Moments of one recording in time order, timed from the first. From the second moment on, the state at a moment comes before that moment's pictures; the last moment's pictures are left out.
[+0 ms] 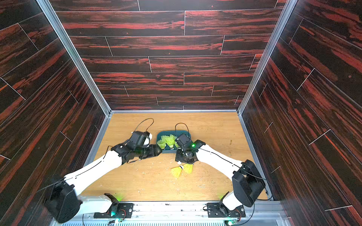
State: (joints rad) left arm -0.55 1.29 0.91 -0.50 0.26 -0.68; right arm 0.80 1.55 1.12 -0.76 -0.03 0.90
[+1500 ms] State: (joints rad) left arm -0.55 1.14 0.67 -0.34 0.43 -0.73; right arm 0.82 1.81 1.13 -0.62 0.09 1.15
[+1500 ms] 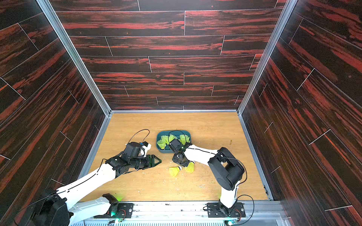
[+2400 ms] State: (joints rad) left arm -0.55 1.20 0.67 -0.21 0.47 -0.81; right arm 0.82 1.68 1.09 -0.71 0.15 1.14
